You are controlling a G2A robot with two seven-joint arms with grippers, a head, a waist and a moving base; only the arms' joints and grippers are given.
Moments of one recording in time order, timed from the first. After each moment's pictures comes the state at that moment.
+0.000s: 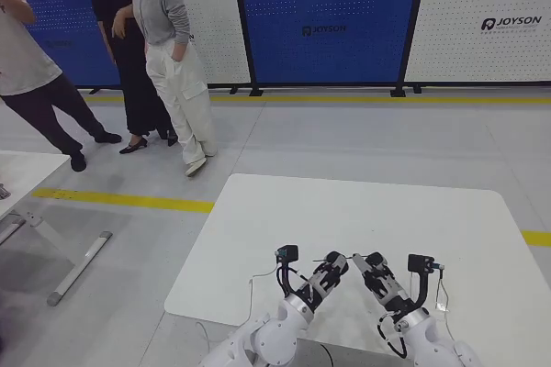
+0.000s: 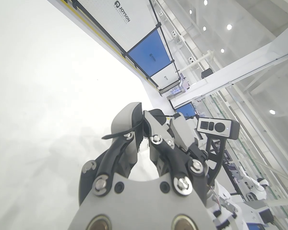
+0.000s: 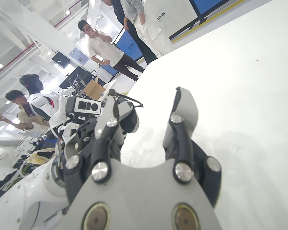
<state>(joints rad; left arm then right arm) 1.52 -1.32 -0.92 -1.64 0.31 -0.06 0.13 -1.60 -1.25 1.18 -1.73 -0.54 -0.19 0.15</state>
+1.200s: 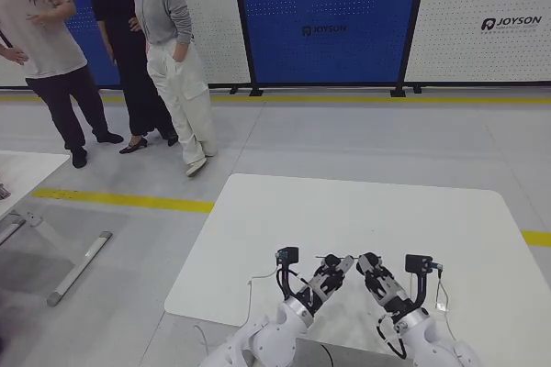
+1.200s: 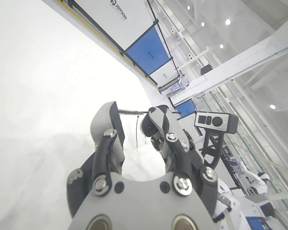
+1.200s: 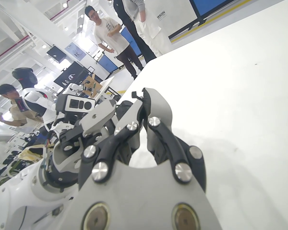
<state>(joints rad) 1.54 -1.32 -0.93 -1.68 0.34 -0.06 0.12 -1.60 -1.25 1.18 -1.74 -0.59 -0.18 0.16</state>
